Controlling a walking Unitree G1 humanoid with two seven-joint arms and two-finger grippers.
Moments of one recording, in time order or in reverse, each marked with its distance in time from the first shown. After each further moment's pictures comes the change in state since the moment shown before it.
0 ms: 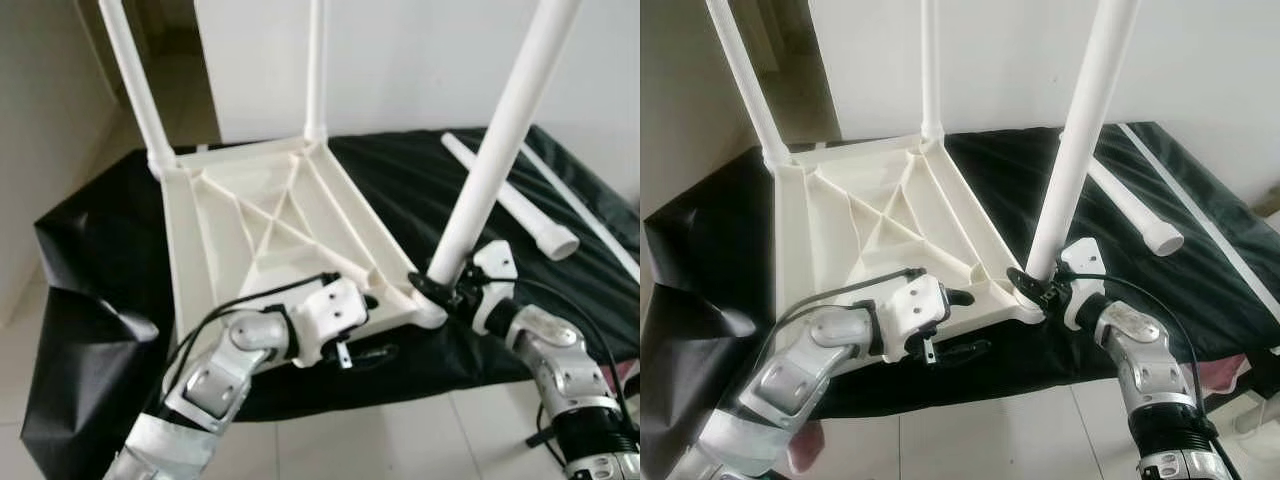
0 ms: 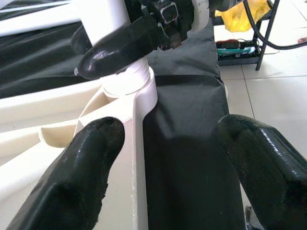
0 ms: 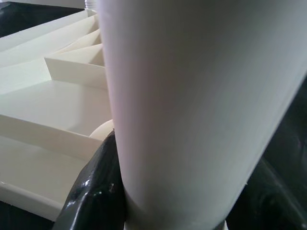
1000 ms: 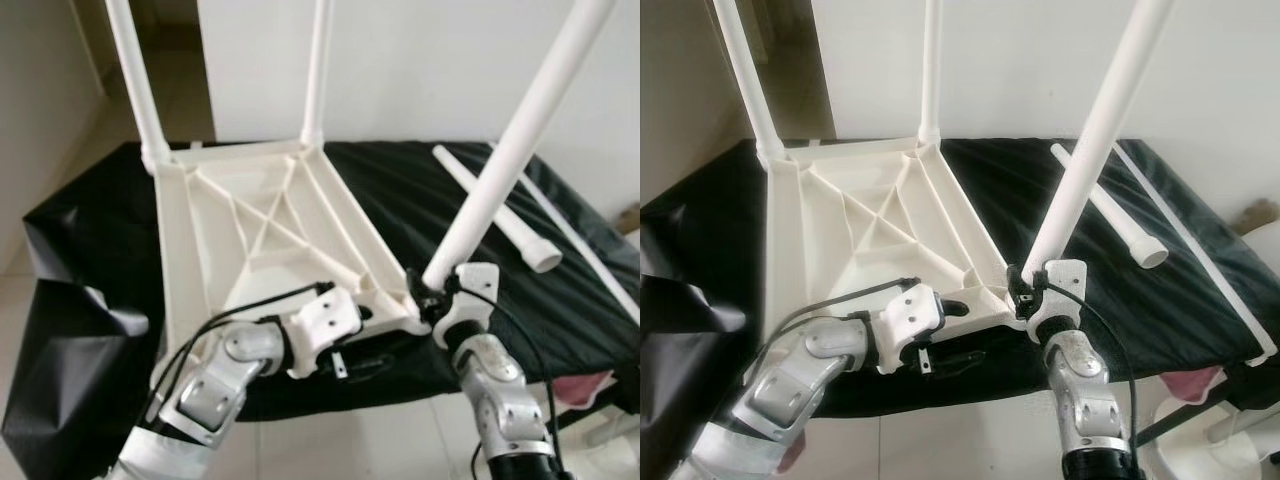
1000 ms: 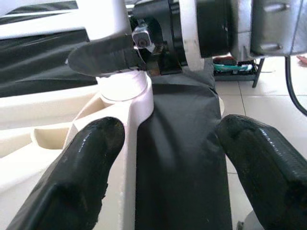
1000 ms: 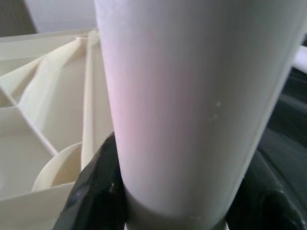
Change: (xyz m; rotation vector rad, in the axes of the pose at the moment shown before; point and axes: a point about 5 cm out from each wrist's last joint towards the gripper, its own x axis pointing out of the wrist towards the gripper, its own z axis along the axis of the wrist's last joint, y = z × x) left arm -0.001 -0.007 -0.003 -0.046 -0.013 0.012; right arm 0.011 0.048 -0.010 0.253 -0.064 -0.619
